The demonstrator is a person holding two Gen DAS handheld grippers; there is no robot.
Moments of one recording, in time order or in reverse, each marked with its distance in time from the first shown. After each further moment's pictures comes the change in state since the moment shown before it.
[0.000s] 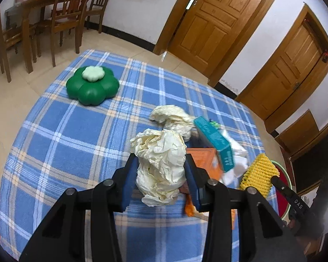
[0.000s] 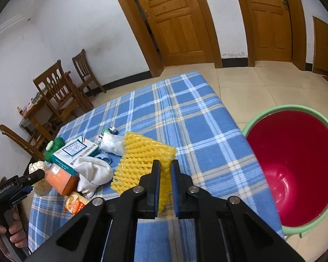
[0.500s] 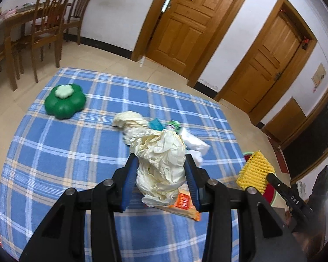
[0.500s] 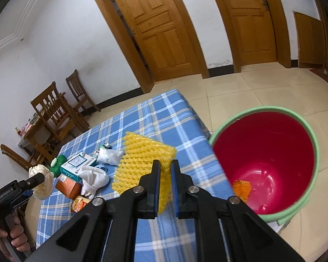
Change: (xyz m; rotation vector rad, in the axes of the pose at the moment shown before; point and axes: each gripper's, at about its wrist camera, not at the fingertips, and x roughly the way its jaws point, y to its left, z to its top) left arm -0.029 -0.053 -0.004 0.107 -0.018 -0.096; right arm -0.059 -0.031 -0.005 0.090 -0.097 -0.032
